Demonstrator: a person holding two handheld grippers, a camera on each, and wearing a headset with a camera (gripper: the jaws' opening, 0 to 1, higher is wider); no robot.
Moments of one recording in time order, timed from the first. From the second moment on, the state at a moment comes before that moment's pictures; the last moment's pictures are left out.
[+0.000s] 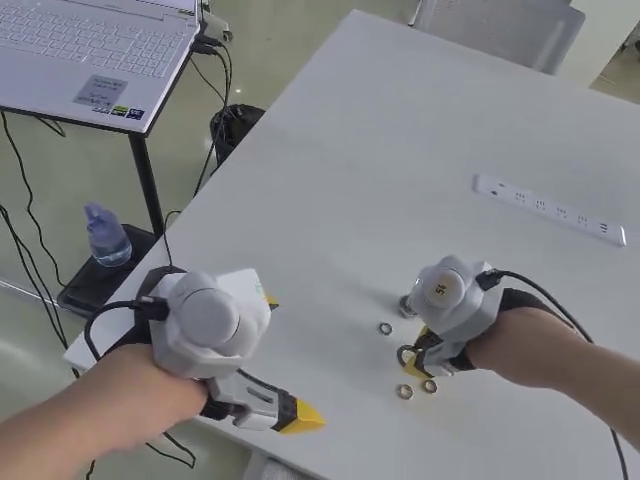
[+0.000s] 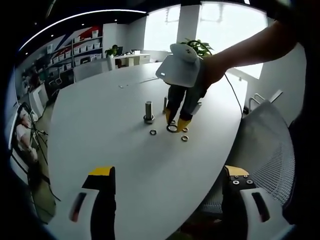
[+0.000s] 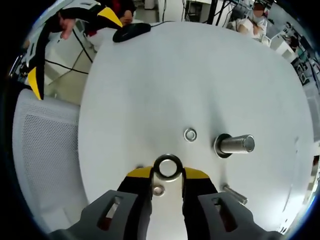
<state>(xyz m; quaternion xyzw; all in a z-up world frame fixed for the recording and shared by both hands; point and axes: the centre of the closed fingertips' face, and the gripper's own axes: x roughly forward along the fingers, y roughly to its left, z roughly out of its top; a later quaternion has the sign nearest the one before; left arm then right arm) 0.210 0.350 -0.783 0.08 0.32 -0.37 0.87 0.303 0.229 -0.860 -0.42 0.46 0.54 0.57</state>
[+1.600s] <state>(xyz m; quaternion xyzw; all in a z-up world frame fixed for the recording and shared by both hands) 0.222 0.340 -0.776 0.07 0.31 -0.38 0.87 0.358 0.224 -0.799 -0.39 0.45 0.52 0.61</state>
